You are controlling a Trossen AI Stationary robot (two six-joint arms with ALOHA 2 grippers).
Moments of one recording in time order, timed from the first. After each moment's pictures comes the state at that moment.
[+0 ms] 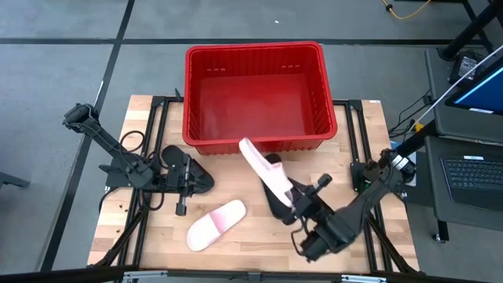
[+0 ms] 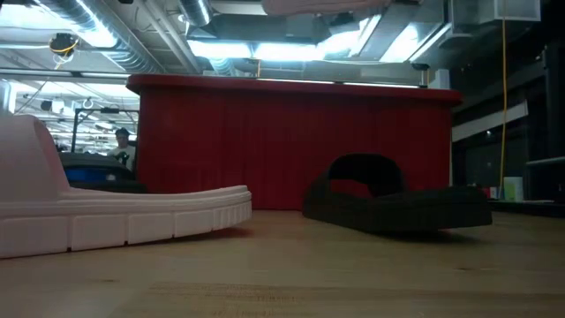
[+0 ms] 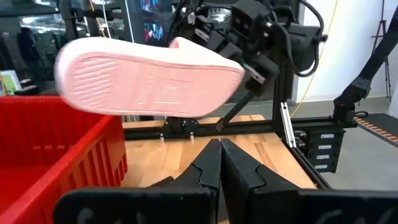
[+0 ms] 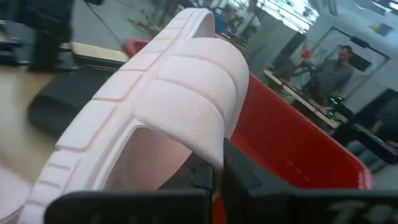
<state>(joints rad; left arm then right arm) -0.65 0.91 0.48 0.48 -0.68 0.07 0.72 1.87 1.72 -1.57 1.40 1.22</state>
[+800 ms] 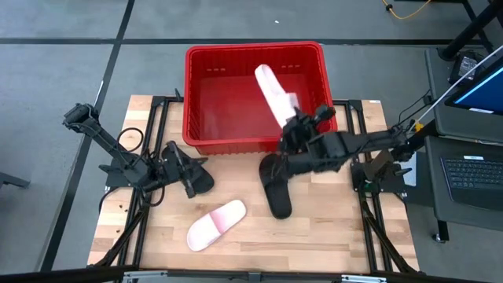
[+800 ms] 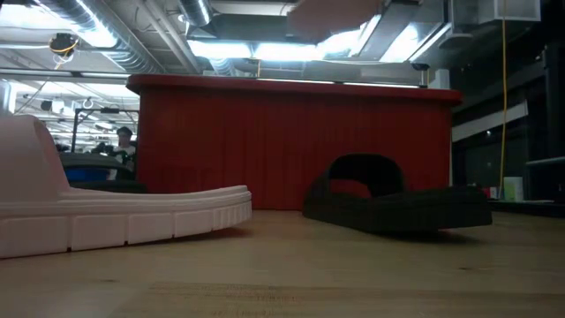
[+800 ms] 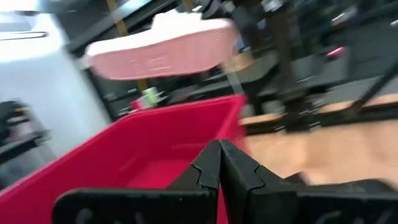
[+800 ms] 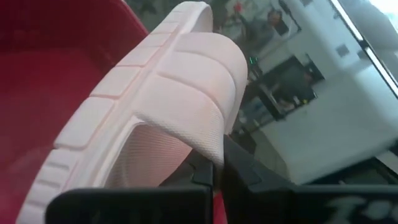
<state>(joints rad) -0.65 0.91 0.48 0.59 -1.15 0.48 0.25 1.74 1.98 -1.57 1.35 0.51</state>
